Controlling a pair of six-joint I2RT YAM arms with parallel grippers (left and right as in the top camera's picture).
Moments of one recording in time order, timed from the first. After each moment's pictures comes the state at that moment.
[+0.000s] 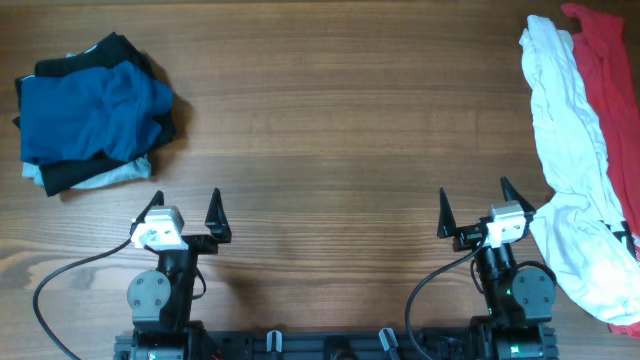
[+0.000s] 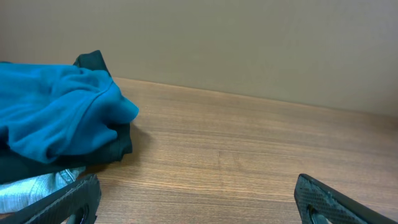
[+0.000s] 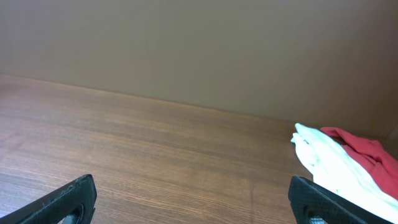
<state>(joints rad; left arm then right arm) 0.00 0.01 0.01 -0.07 0.03 -0.17 0.04 0.01 0.01 0.00 -0.10 -0.12</state>
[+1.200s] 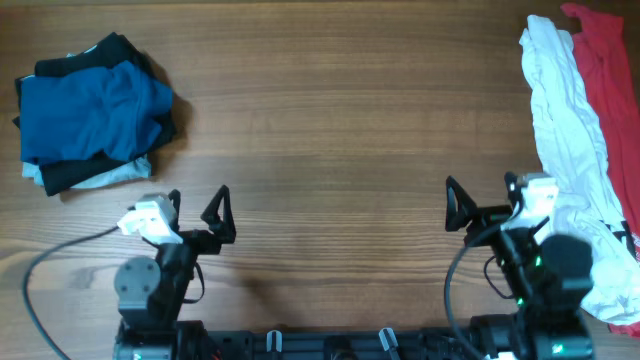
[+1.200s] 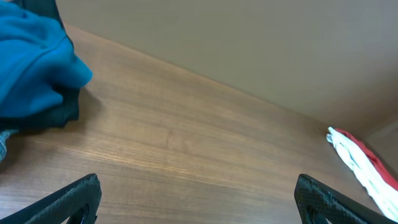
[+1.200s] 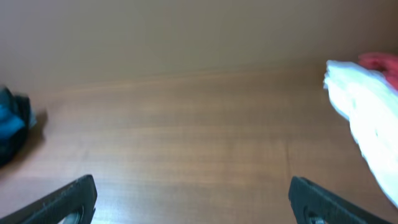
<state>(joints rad) 0.00 0.17 0.19 -0.21 0.17 -0.43 0.04 0.40 0.52 -0.44 -0.14 0.15</state>
